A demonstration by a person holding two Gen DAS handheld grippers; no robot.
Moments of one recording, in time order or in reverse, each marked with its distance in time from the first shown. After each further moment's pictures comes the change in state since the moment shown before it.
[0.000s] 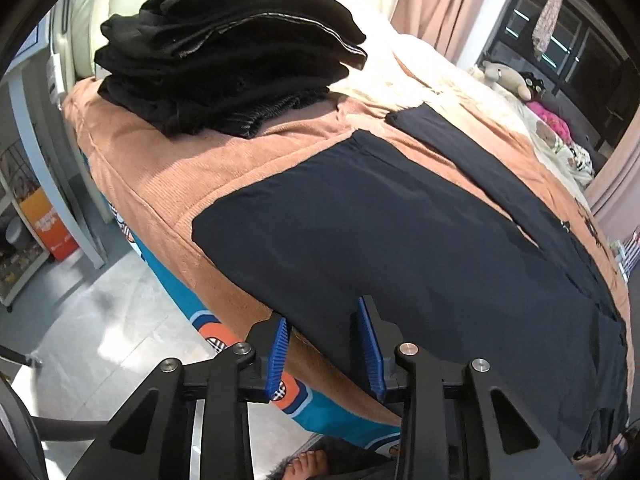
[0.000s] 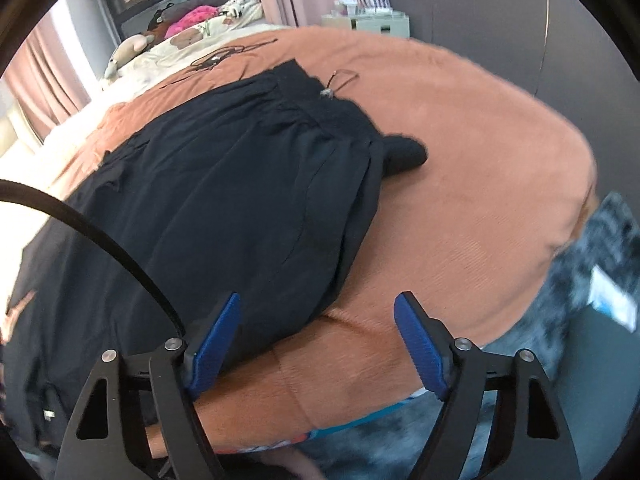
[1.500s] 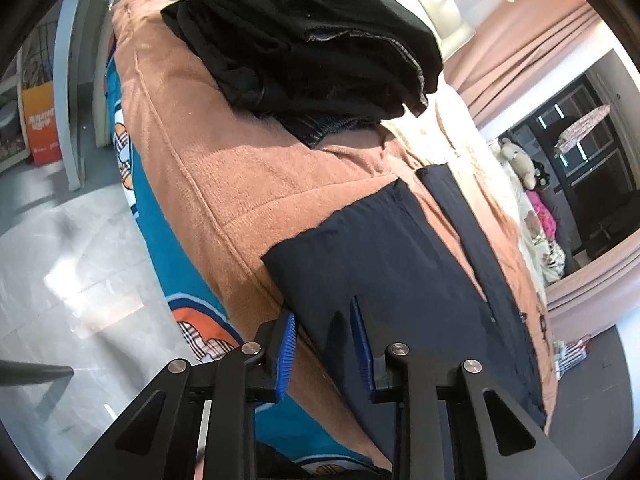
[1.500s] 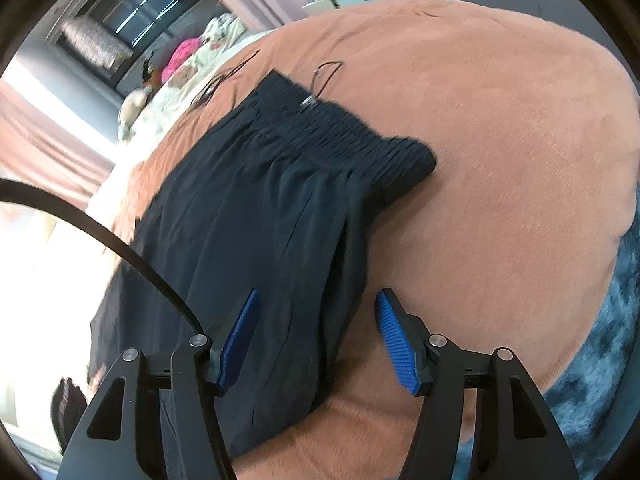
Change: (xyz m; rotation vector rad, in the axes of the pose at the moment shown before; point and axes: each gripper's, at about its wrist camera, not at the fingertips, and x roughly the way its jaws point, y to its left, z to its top) left arm 0.000 0.063 0.012 -0.363 -0.014 -0.185; right arm 0.046 -0.083 0.040 0.277 0.017 0.269
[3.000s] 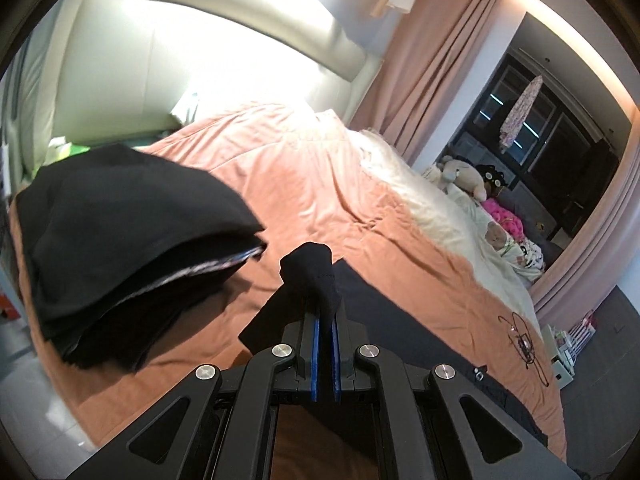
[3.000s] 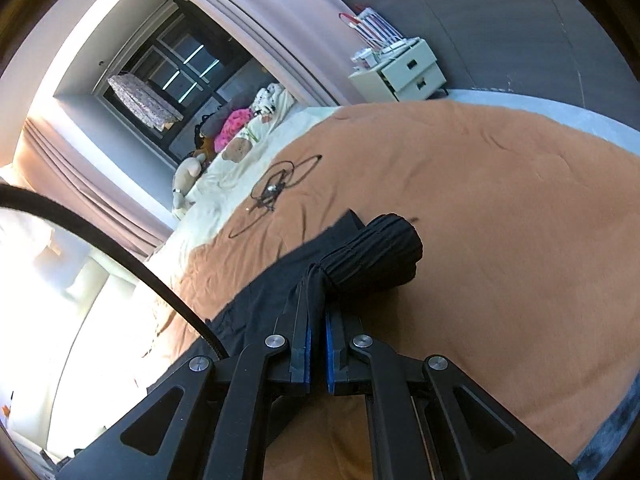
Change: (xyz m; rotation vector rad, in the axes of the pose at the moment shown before) left arm -0.011 -0.215 0.126 0.281 -0.212 -0.054; right arm -0.031 0.030 0.094 -0.030 -0.213 0.184
